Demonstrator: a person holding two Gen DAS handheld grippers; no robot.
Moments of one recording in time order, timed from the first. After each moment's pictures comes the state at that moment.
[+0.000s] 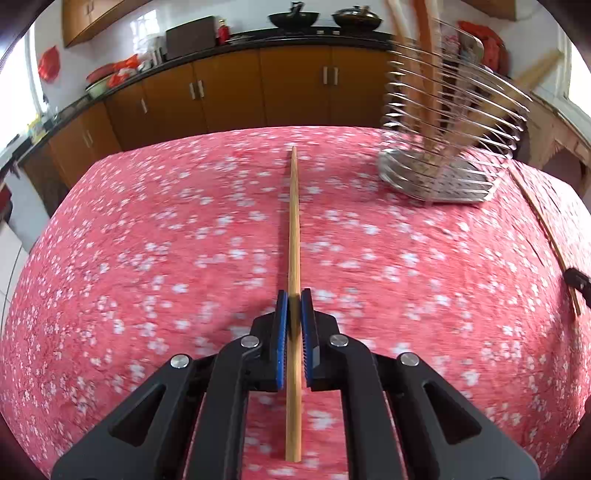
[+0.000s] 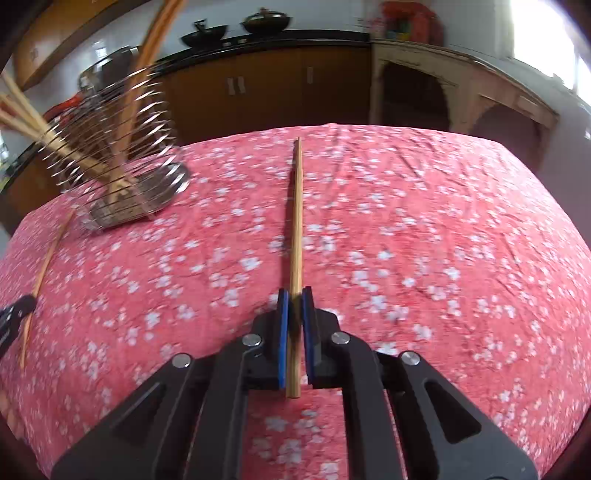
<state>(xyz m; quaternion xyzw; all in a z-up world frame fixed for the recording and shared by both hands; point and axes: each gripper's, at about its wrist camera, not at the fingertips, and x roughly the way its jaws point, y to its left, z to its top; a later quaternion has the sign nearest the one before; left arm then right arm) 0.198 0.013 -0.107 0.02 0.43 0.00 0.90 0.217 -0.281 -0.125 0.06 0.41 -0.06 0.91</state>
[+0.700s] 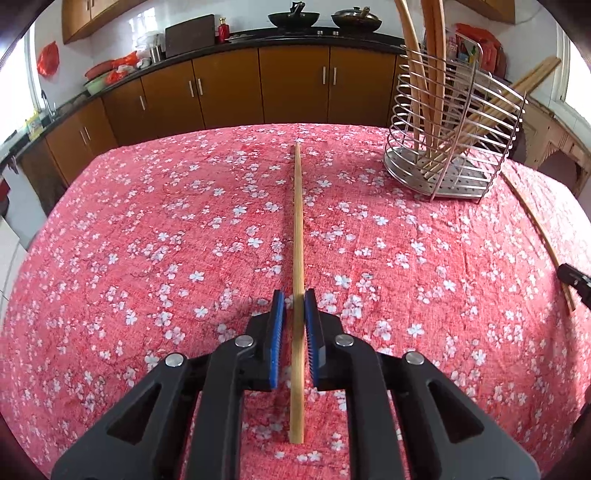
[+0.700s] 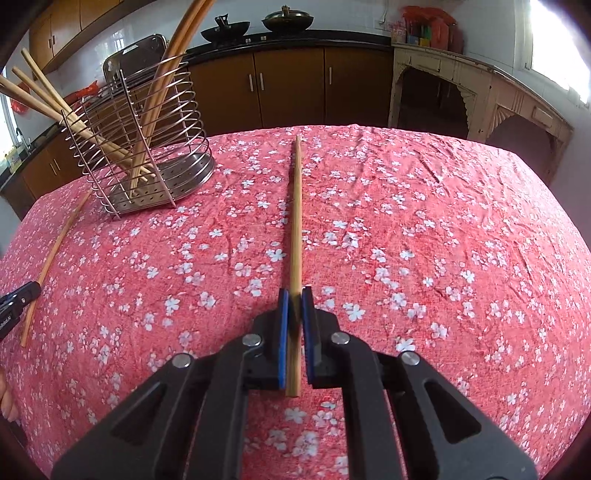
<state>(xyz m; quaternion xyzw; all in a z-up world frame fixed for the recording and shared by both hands) 0.177 0.017 -0.104 0.03 0.43 -0.01 0.90 0.213 -0.273 -0.124 0.05 0.42 -0.04 0.91</state>
